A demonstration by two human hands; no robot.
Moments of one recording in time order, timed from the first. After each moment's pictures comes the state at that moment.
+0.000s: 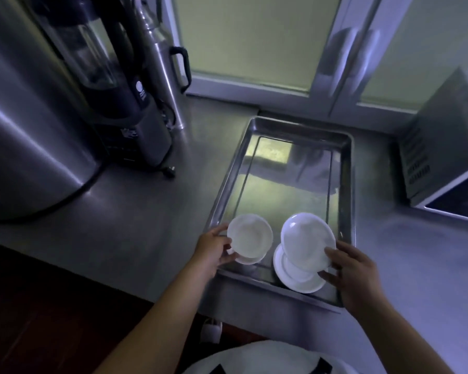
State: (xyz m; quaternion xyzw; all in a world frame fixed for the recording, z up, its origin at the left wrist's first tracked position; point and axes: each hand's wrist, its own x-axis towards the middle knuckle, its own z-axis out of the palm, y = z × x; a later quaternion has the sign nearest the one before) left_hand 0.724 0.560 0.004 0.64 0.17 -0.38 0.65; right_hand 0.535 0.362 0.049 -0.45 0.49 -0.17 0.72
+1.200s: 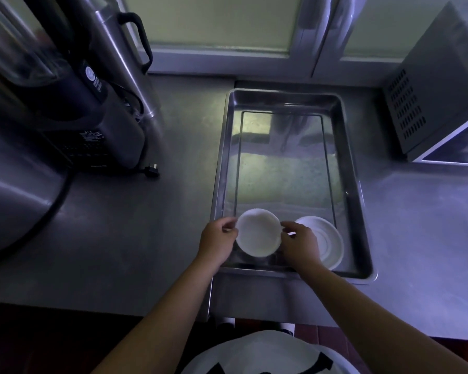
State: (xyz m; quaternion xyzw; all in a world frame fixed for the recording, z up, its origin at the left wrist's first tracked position) left_hand 0.786 0.576 -0.031 0.81 -0.13 -0.34 0.45; right_hand 0.641 0.441 -0.029 -0.69 0.53 -0.05 0.49
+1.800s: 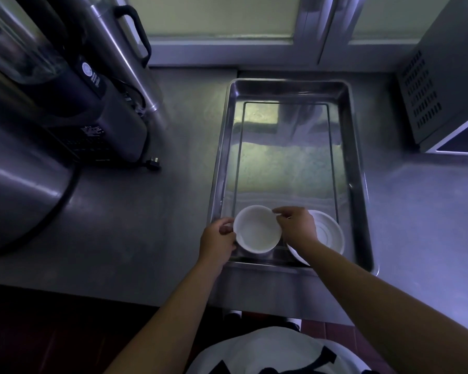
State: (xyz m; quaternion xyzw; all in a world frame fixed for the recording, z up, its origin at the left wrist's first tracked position) left_hand 0.757 0.573 -0.038 0.79 -0.01 -0.35 0.50; right_hand 0.654 0.407 -0.035 -0.72 0.50 -0.01 0.48
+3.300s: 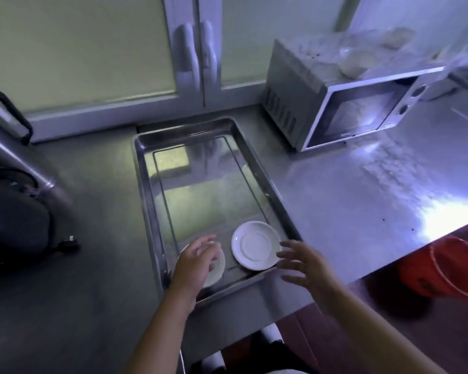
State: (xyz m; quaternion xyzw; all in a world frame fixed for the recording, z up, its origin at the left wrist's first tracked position) left_hand 0.757 0.560 0.036 0.71 -0.18 -0.48 0.49; right_hand 0.532 0.462 0.041 -0.36 0.58 -0.23 0.70
